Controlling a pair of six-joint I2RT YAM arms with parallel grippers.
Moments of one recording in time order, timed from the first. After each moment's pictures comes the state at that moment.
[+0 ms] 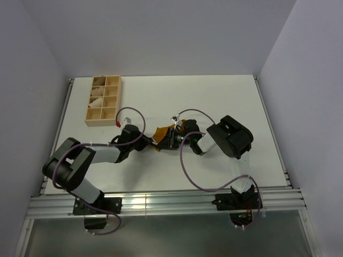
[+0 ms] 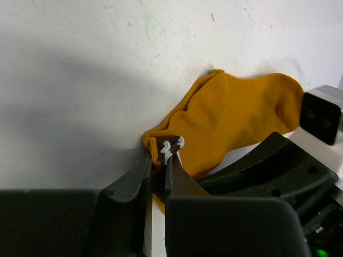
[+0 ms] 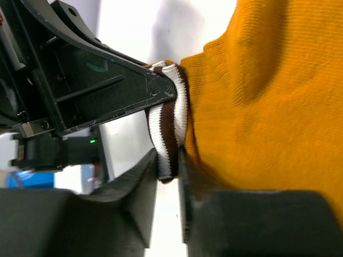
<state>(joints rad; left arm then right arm) -0.55 1.57 0.51 0.41 -0.06 -1.15 0.59 2.08 0.74 0.95 -0.73 0.89</state>
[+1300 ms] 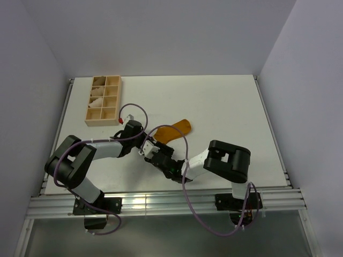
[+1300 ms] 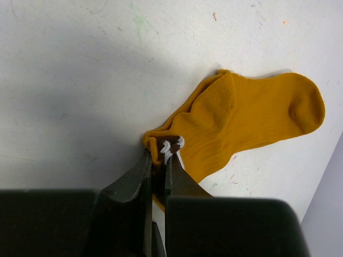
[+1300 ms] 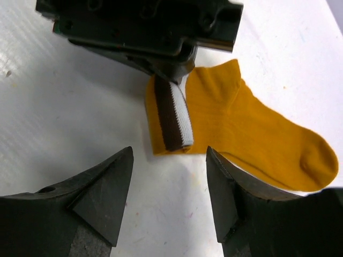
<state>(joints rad) -0.56 1.60 0.63 0.23 -0.06 -1.11 1.20 1.87 0.72 0.62 0.68 -0.26</state>
